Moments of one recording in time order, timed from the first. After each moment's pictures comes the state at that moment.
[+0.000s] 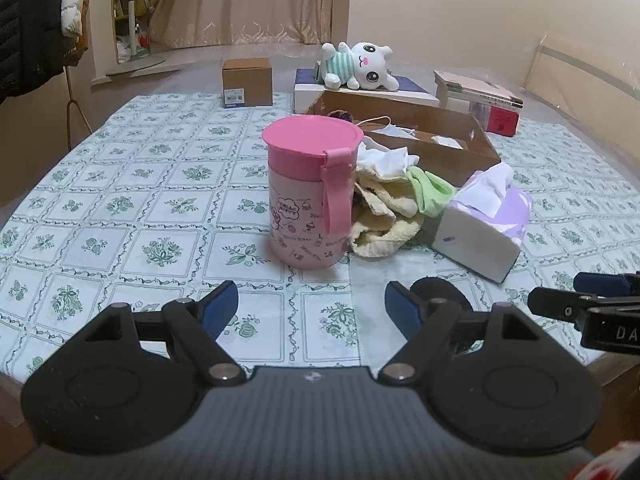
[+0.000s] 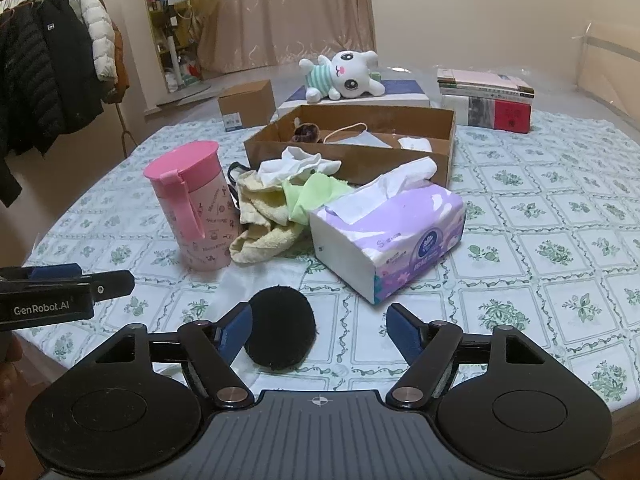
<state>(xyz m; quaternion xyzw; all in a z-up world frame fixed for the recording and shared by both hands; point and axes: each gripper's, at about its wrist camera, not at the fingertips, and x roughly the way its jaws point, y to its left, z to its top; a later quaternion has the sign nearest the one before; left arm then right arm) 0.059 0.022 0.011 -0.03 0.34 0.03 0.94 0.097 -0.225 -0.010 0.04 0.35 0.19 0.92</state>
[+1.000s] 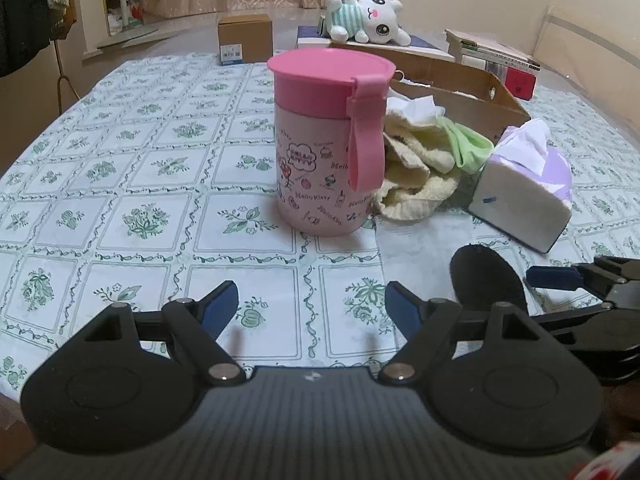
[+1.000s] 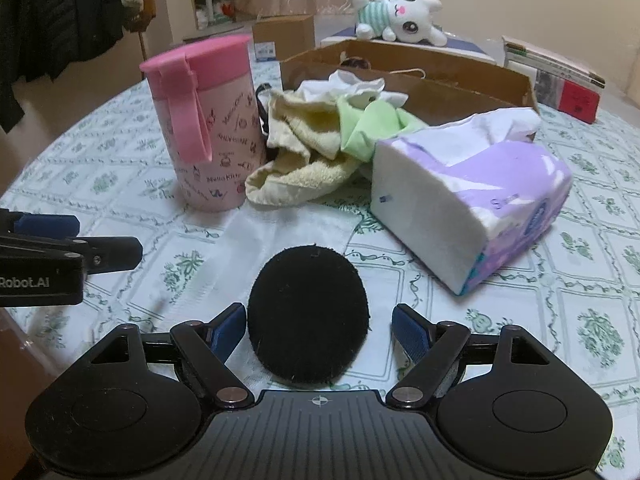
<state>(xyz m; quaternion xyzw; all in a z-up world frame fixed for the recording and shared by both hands) 0.098 0.039 -0.039 -0.02 0.39 0.03 0.92 0.154 -0.159 -0.089 -0.04 0.39 0.23 0.89</state>
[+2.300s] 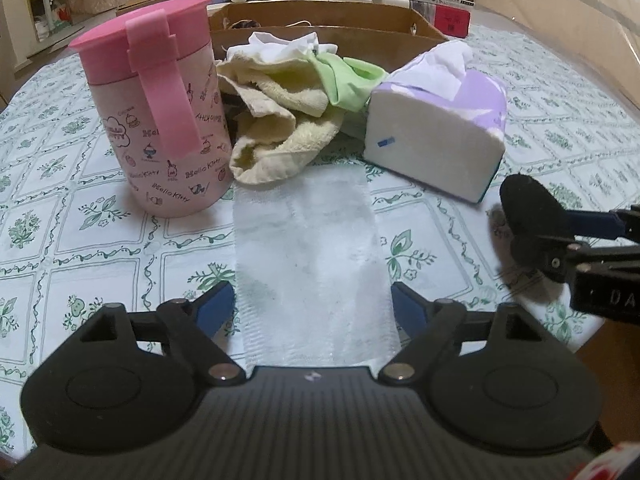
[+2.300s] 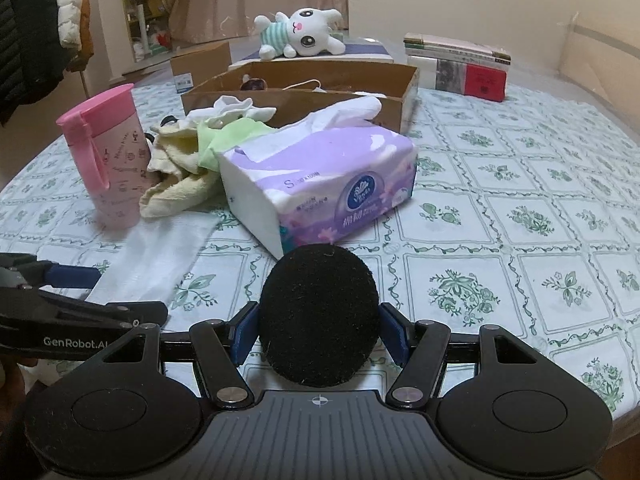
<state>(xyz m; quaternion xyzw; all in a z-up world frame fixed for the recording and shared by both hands) 0.130 -0.046 -0.075 0.02 0.43 -0.05 0.90 0.136 -0.259 -0.073 0.00 0.38 0.15 0.91</state>
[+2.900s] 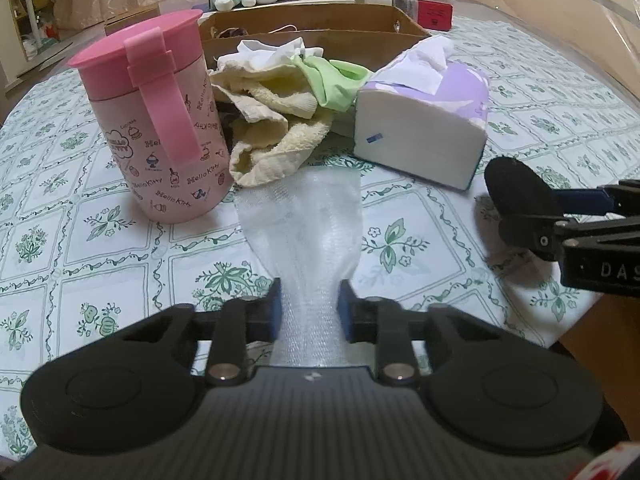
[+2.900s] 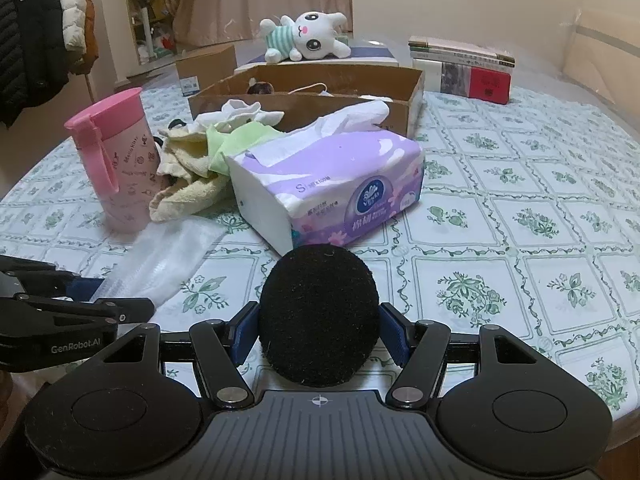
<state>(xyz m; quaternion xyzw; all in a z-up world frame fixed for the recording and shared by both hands) 0.119 -0.044 -0.067 0.05 0.43 -0.07 0.90 0.132 -0.255 -0.066 0.00 0.37 0.15 0.92</state>
